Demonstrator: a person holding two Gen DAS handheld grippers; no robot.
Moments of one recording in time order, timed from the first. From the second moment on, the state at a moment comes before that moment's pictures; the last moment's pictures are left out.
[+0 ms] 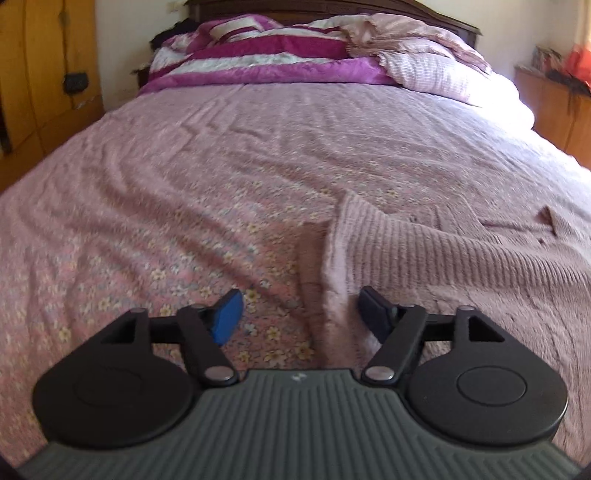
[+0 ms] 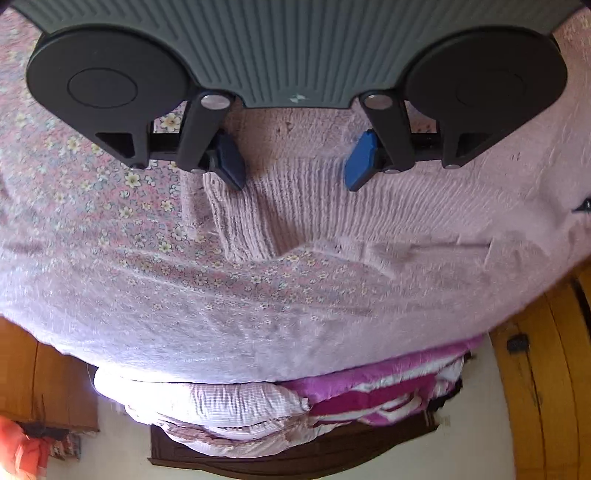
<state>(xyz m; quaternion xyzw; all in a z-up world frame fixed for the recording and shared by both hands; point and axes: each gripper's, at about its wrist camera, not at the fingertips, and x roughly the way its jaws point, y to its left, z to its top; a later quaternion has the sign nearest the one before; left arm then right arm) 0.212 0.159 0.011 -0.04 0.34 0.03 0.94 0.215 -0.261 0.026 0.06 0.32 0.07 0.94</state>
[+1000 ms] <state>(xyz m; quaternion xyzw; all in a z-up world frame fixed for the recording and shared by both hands) 0.110 0.105 0.056 -0.05 0.38 -0.01 0.92 0.092 -0.294 0.069 0.16 0.30 0.02 0.94</state>
